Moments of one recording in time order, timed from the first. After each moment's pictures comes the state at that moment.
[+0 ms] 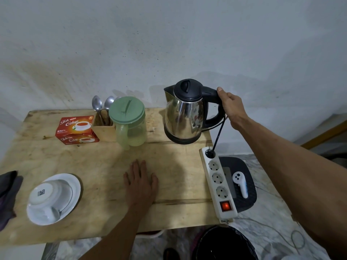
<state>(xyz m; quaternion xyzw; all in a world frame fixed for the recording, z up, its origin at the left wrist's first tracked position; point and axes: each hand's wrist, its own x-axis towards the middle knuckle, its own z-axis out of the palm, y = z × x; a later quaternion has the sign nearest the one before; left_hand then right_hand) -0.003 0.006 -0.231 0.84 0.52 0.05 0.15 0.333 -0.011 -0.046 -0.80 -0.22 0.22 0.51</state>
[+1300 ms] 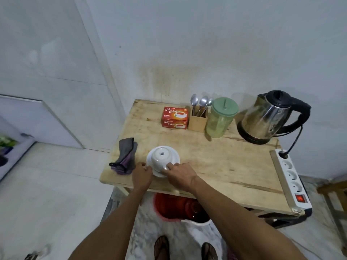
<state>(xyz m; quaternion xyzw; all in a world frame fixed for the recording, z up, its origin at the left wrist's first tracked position) -0.304 0.101 -0.179 0.58 0.68 0.20 0.41 -0.153 0.032 -0.123 -0.60 -0.79 0.09 -0.07</state>
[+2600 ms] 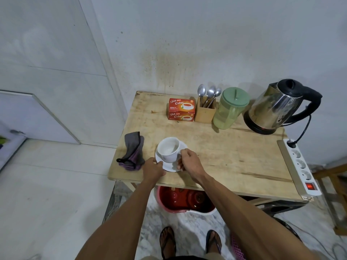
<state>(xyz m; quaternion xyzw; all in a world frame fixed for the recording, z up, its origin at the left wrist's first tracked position) -0.310 0.112 -0.179 0.51 0.64 0.20 0.53 -0.180 0.049 -0.121 -0.73 -0.25 0.46 0.44</state>
